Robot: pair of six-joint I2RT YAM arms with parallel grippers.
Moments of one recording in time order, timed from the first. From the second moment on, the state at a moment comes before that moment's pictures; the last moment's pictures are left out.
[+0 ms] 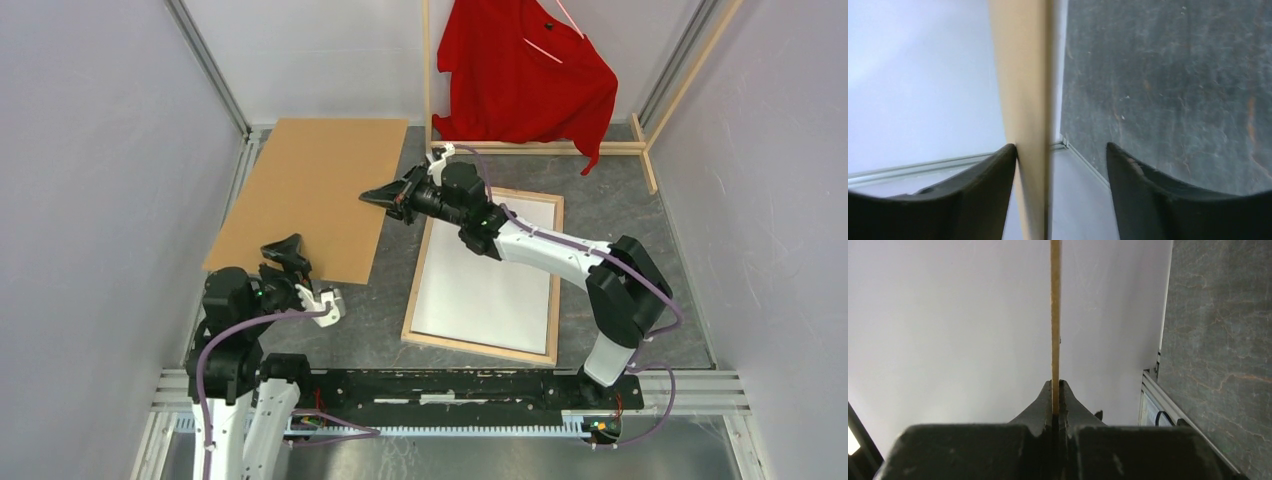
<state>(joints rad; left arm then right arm) -0.04 0.37 0.82 -0.87 0.45 1.49 0.81 1.73 1.26 0.41 -0.30 1.56</state>
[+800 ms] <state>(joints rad) -0.04 0.65 1.13 -0.78 0.54 1.40 0.67 1.29 1.20 -0.11 -0.42 0.32</state>
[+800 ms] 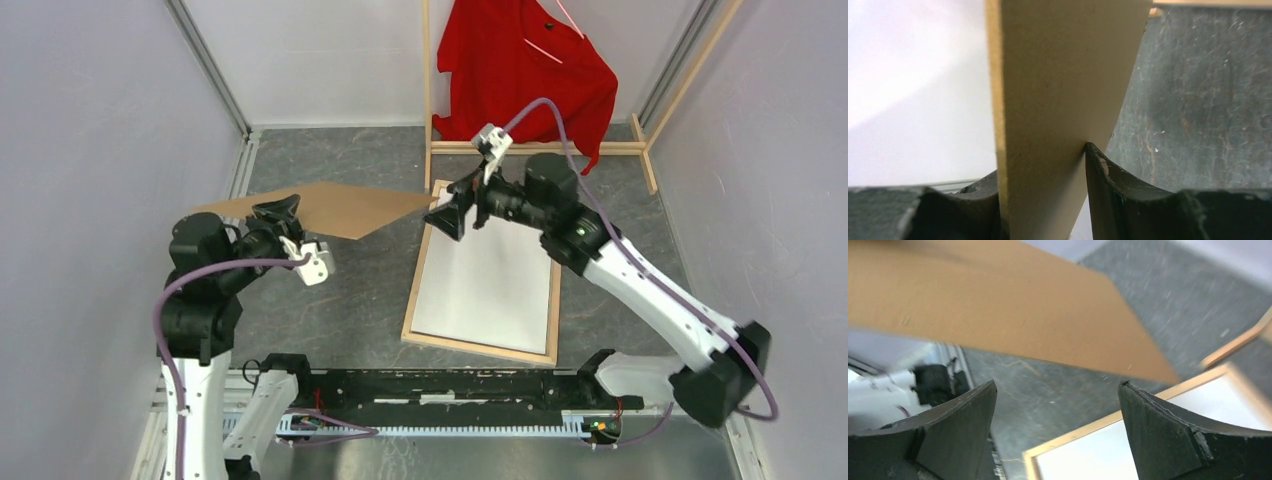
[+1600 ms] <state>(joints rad) -0.04 0.90 1.49 -1.35 0.66 1.47 0.88 1.27 1.15 -0.08 -0.70 -0.38</state>
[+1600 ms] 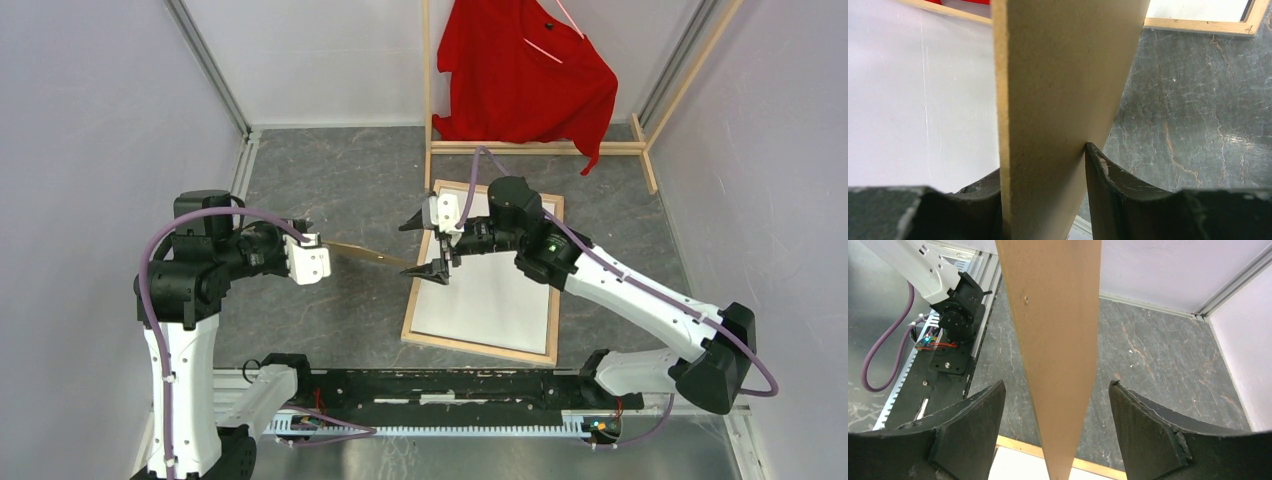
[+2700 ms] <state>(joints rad) -0.03 0.88 1.50 -0.54 0.65 0.68 0.82 1.52 1.31 0.13 -0.39 0.09</state>
